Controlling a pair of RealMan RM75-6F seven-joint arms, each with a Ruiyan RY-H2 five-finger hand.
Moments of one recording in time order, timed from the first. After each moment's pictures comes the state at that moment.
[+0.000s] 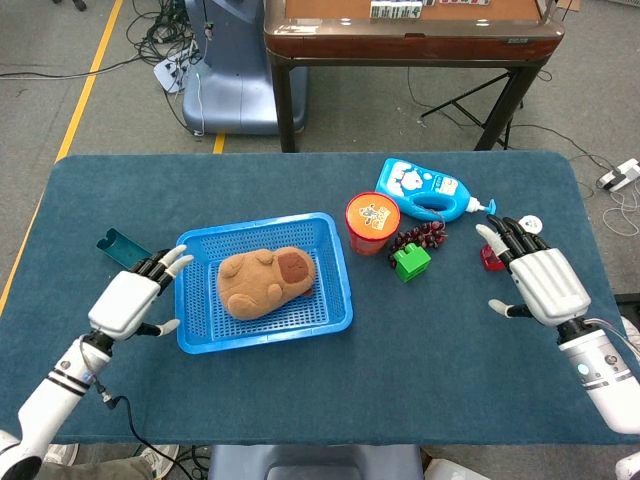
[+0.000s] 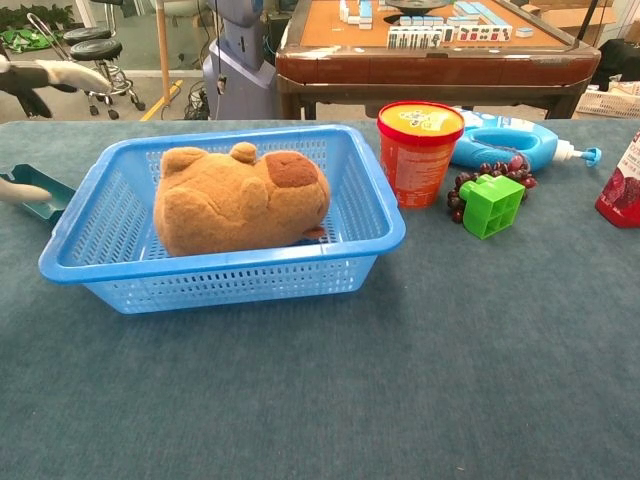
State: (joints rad) left arm -0.51 -1.08 -0.18 -1.76 1.45 0.99 0.17; right arm 0.46 -0.85 0.06 -1.83 -1.42 1.22 -0.06
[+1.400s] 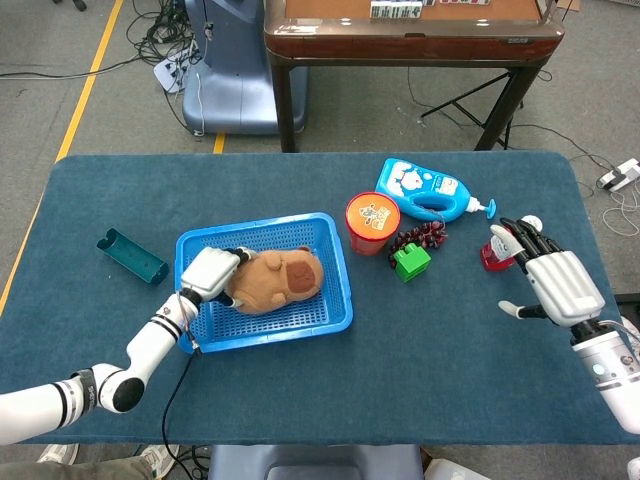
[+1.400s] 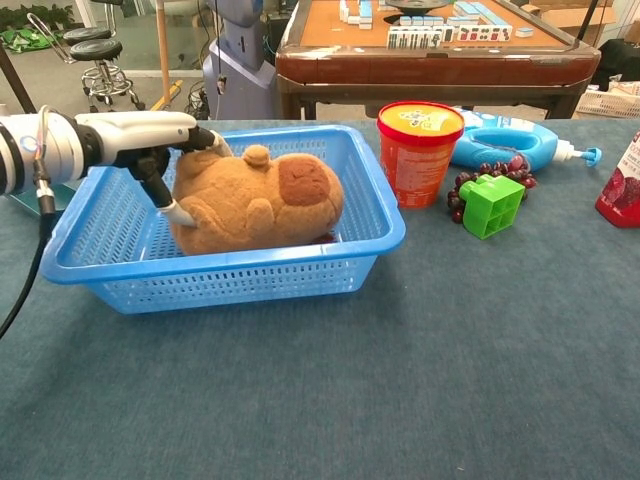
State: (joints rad) left arm -0.87 -1.42 -0.19 -1.46 1.03 0.77 0.27; right arm 0.40 -0.88 0.09 -1.73 -1.47 1.20 0.10
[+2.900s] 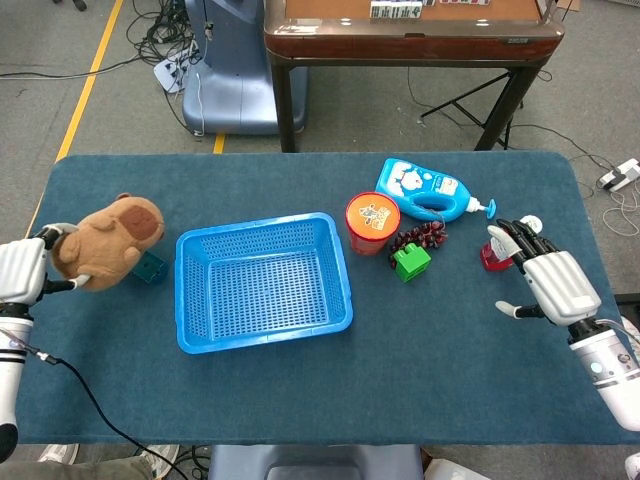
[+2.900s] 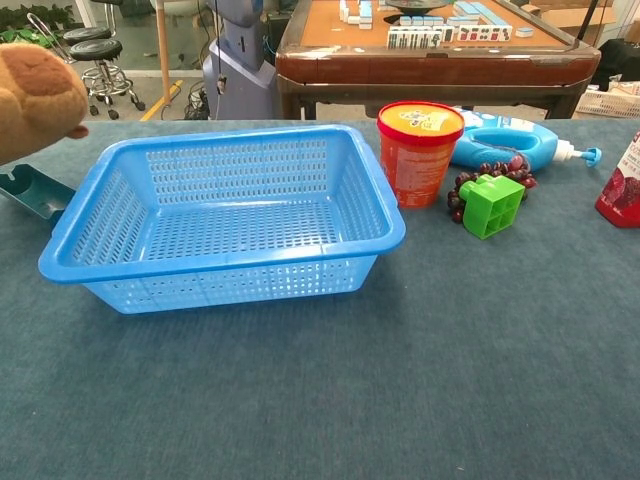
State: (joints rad) left arm -0.46 -1.09 -0.20 -1.49 1.10 1.17 -0.02; right arm 0.40 -0.90 0.10 -1.69 -1.50 1.19 0.14
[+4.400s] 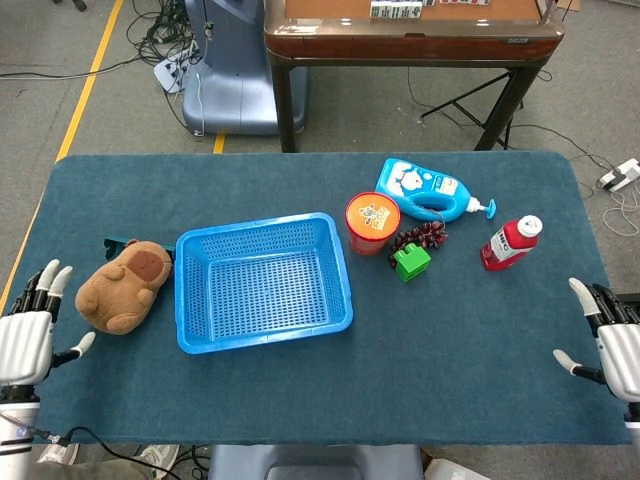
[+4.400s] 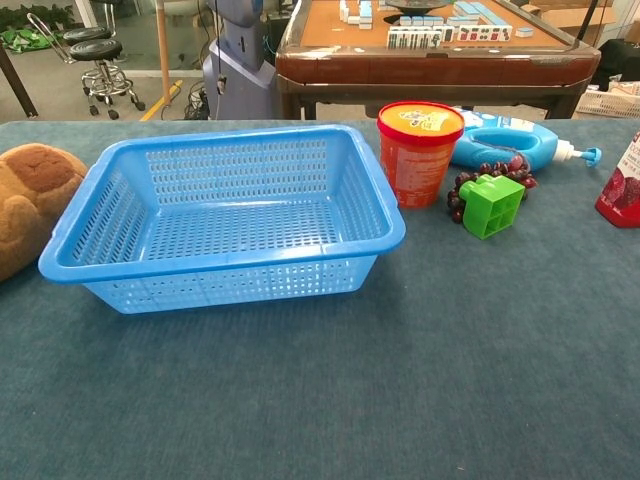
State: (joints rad) left arm -0.20 -1.11 -0.06 -1.82 1.34 1.55 0.28; right arm 0.07 -1.00 0.00 -1.63 -1.51 1.53 0.05
